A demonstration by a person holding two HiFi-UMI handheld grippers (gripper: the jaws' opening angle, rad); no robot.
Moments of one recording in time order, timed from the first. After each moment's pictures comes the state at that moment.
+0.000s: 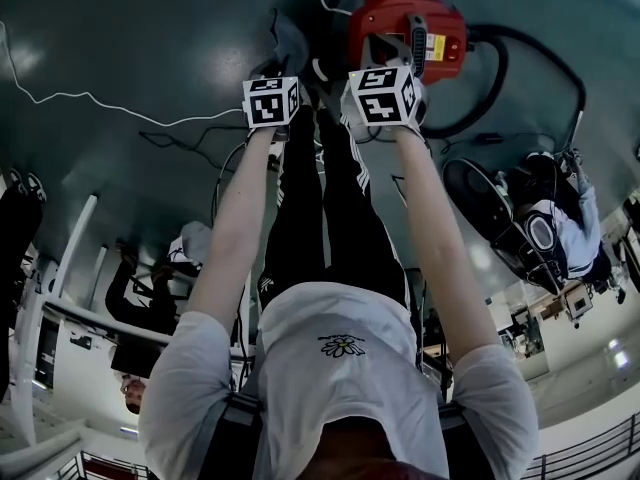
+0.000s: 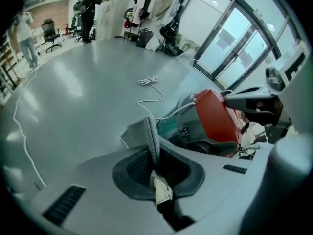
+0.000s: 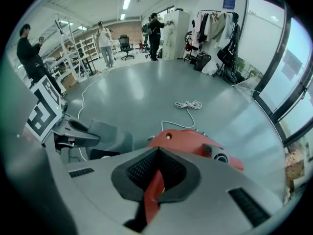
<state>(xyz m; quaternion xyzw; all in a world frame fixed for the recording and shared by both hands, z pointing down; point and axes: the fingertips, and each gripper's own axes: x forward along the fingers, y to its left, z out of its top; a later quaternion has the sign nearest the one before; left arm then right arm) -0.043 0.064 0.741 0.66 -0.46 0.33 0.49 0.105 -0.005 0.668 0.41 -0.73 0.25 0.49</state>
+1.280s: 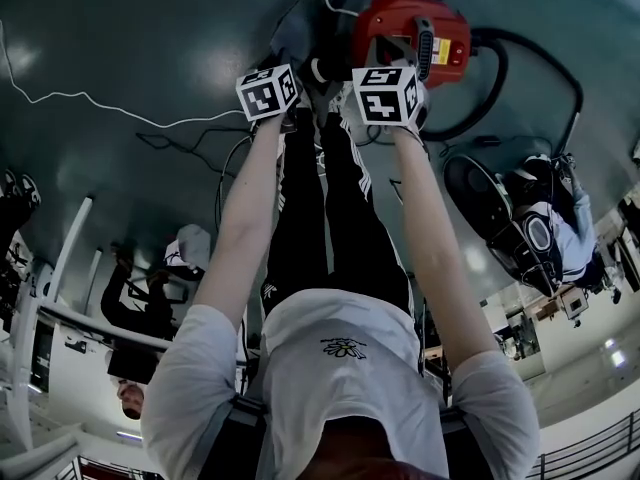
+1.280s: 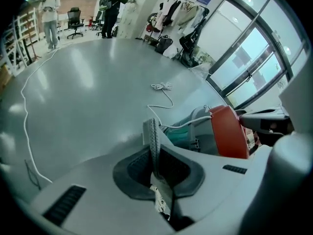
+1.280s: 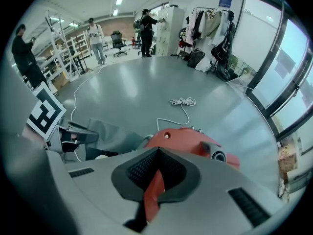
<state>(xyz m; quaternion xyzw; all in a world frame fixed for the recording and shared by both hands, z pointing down) -0.063 0.046 0.760 0.62 -0.51 0.27 0.53 0.106 -0.008 0.672 0.45 -0.69 0.26 0.50</state>
